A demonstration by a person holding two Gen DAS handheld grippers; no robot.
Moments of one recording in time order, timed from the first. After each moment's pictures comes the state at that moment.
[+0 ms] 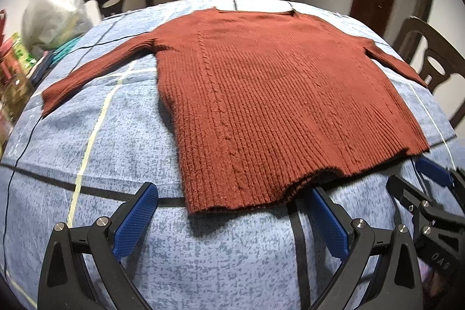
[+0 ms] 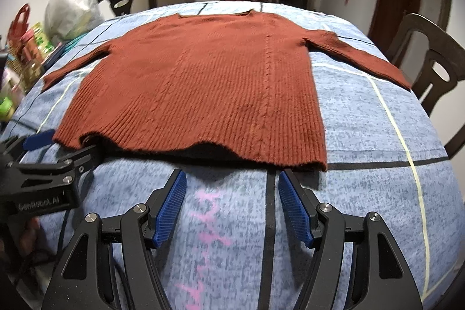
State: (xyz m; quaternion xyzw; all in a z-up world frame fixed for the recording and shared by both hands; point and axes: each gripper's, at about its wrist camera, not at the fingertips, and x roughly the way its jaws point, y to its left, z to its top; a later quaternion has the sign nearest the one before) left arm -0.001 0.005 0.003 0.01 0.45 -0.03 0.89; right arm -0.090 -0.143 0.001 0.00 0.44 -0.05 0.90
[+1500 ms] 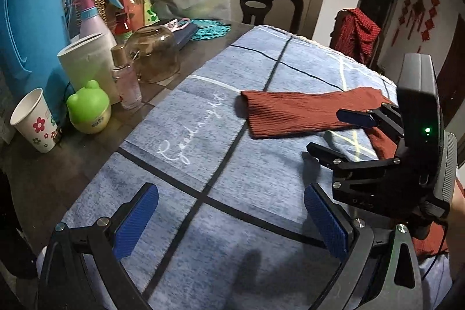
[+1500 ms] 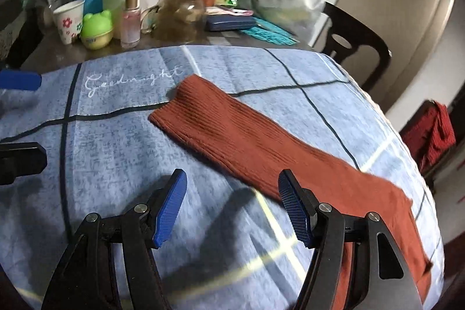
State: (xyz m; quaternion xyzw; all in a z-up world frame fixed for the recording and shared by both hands) left arm -0.011 0.261 0.038 -0.14 0.40 0.17 0.89; right arm 0.112 0.155 -0.010 -0.31 0.34 0.33 0.82
